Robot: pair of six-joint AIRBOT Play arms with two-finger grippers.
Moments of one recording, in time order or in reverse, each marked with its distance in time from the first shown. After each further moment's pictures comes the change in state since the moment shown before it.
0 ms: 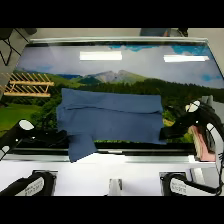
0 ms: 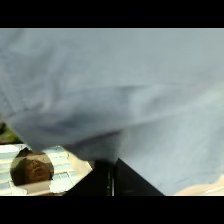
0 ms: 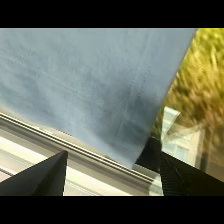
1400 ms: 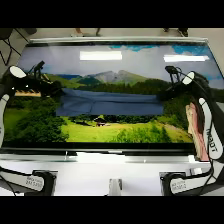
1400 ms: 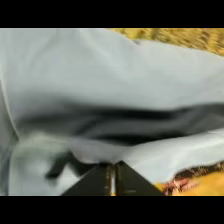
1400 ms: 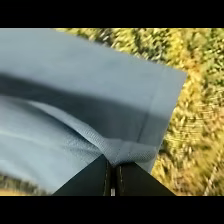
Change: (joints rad) left arm -0.008 -0.559 1.027 0.061 -0.124 -0.061; right arm 0.133 -0.268 0.544 0.045 -0.327 0.128
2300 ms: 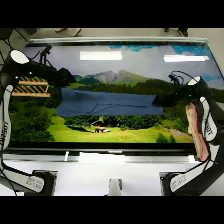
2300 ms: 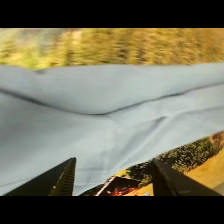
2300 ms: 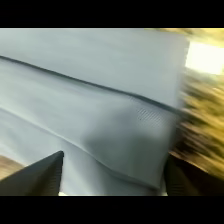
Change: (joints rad) left arm -0.127 -0.033 0.249 -0.082 -0.115 -0.023; right arm -0.123 -0.221 0.091 0.276 0.209 -0.058
